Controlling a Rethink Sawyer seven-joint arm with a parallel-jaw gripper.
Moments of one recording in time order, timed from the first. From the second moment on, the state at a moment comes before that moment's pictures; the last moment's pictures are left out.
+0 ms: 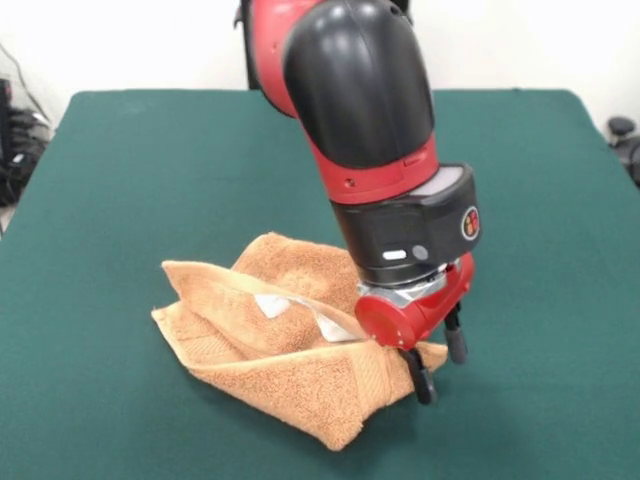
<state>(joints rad) -0.03 -0.21 -0.07 1.36 1.22 0.41 2.79</state>
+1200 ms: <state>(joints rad) -0.15 -0.21 -0.09 1.38 0.98 0.53 2.79</state>
